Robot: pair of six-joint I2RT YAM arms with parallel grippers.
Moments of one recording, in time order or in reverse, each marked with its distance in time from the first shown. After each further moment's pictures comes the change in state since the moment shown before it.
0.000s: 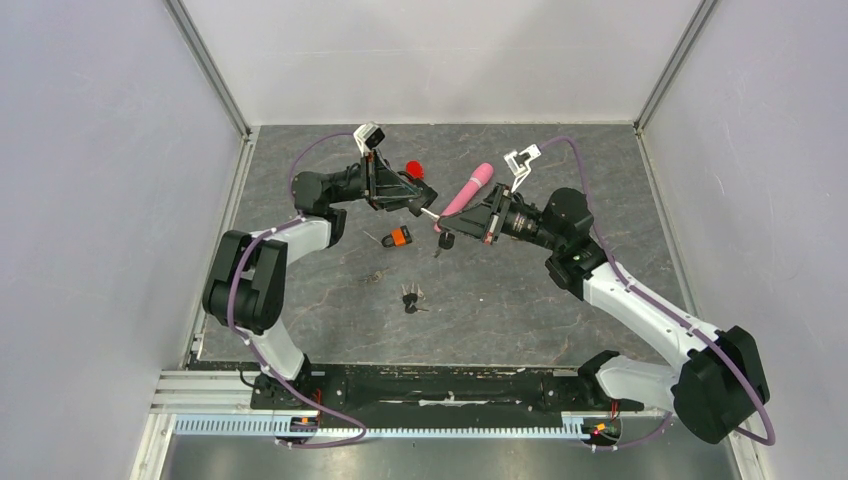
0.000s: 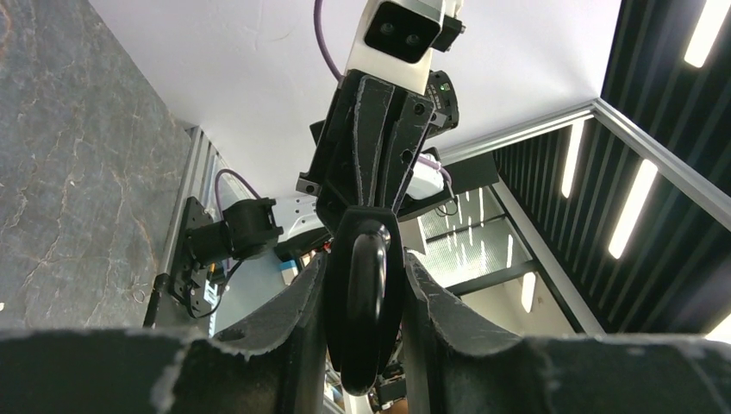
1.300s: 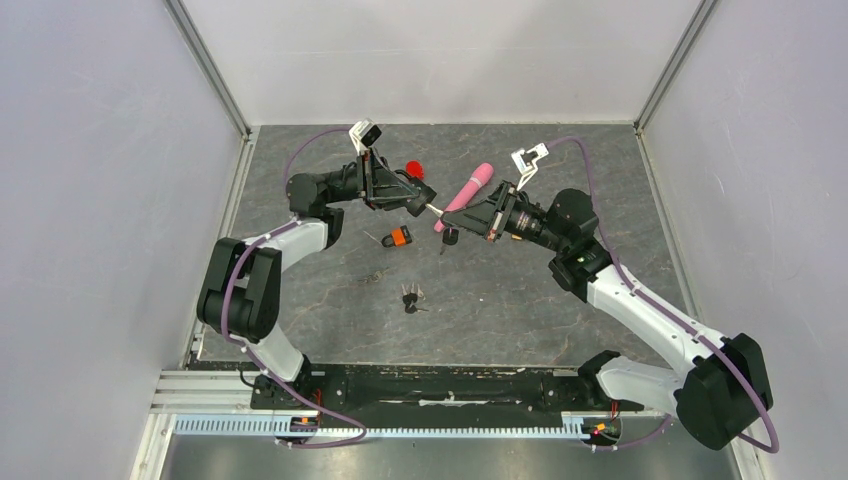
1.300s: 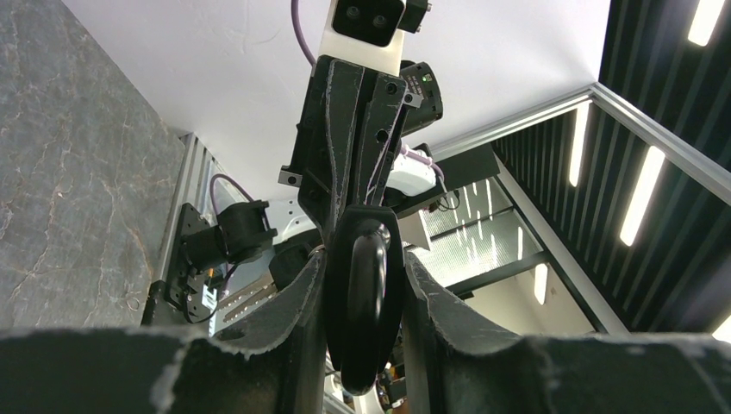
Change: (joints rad) left arm -0.007 -0.060 -0.007 0.006 -0.010 0.000; right arm -0.008 -0.031 0.000 -0.017 0.055 0.032
